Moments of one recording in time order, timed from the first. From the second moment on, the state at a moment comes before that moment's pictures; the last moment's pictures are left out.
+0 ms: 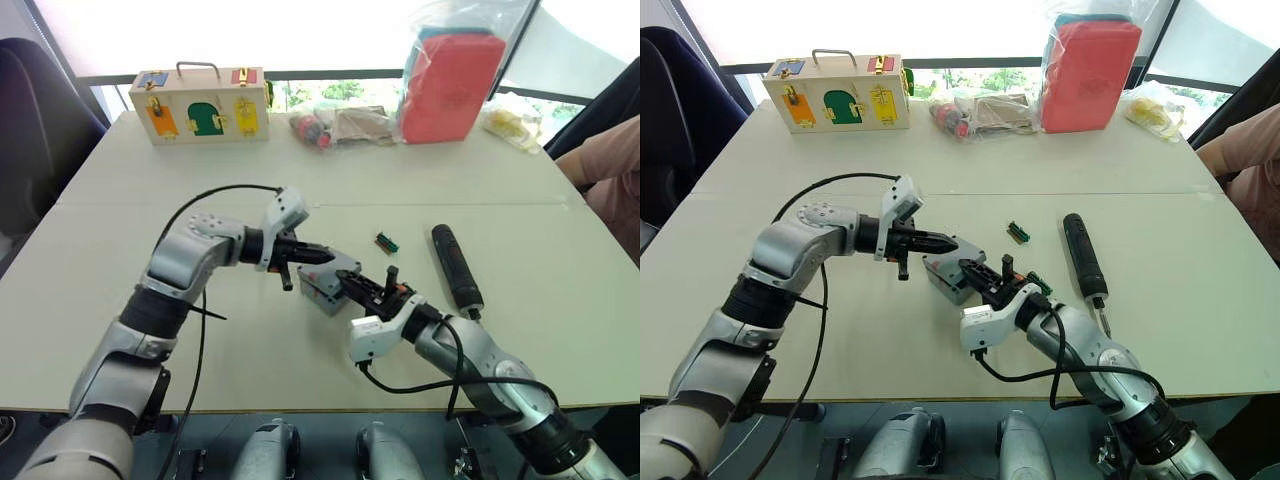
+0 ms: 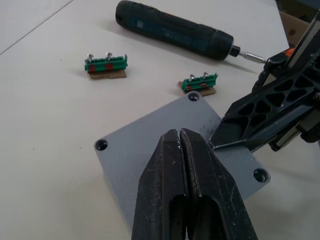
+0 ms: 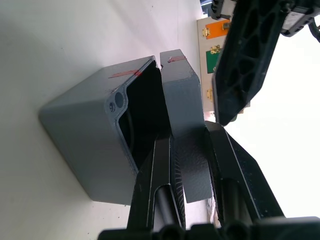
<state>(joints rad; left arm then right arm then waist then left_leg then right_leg) -0.79 0.51 -0.29 0.10 -0.37 0.72 -1.08 -0.18 -0.59 0.38 -0.33 -0.94 -0.22 0.31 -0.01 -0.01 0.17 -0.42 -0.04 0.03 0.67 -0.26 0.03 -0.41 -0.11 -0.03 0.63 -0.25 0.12</state>
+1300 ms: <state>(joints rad) -0.76 0.39 -0.06 0.13 -0.38 0.69 -0.95 -0.05 -0.44 0.07 -0.52 -0.32 -0.05 0.51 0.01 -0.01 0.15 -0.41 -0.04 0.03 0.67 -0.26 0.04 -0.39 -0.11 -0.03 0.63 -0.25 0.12</state>
